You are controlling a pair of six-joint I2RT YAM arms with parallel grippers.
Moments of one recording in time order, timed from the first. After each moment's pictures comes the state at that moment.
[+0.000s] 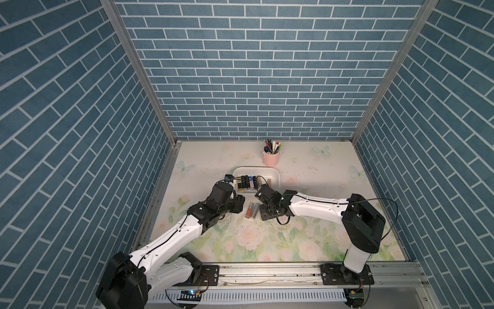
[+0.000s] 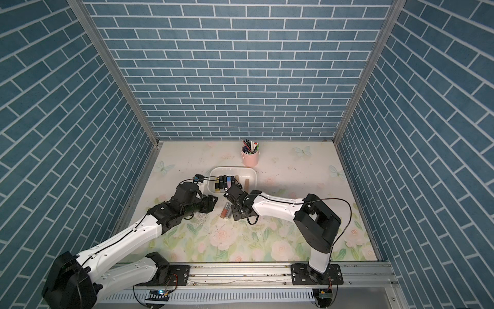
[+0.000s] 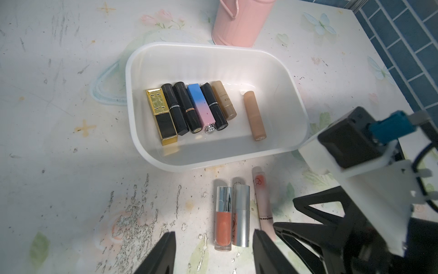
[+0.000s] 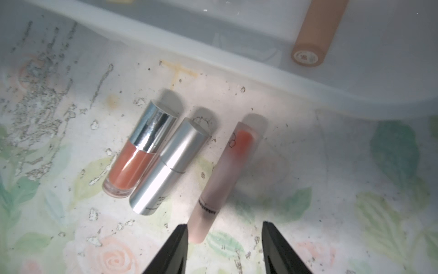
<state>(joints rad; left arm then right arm) -0.60 1.07 0.66 -0.32 -0.03 -0.43 1.03 1.76 1.16 -0.57 0.12 0.63</state>
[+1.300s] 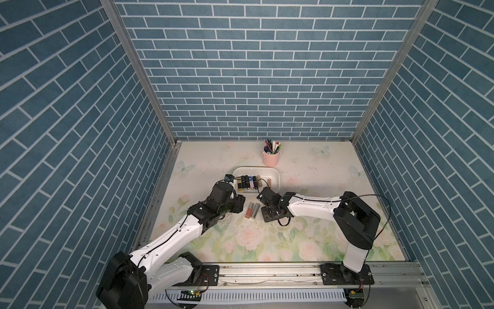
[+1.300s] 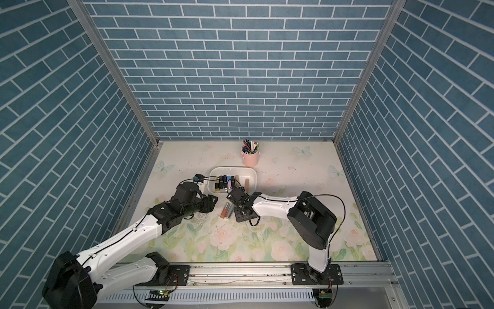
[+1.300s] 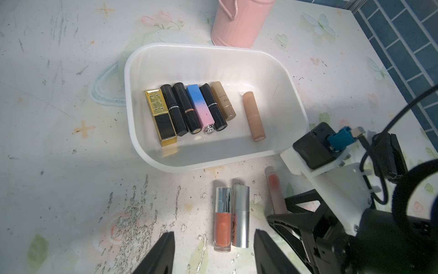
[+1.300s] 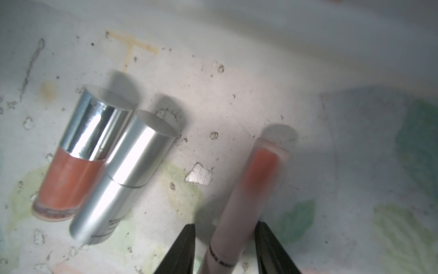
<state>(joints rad) -0.60 1.07 0.66 -0.31 -0.03 -0.43 1.01 1.83 1.10 -0.50 0.10 0.63</state>
